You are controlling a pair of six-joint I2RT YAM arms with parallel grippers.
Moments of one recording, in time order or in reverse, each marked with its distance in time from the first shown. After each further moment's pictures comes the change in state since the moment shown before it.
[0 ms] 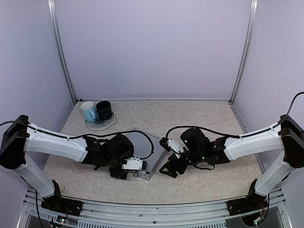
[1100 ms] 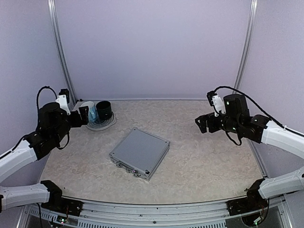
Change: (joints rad) left arm 0.593 -0.686 -0.190 0.309 -0.108 -1.025; right arm -0.372 -0.414 0.106 -0.275 0.380 -0.010
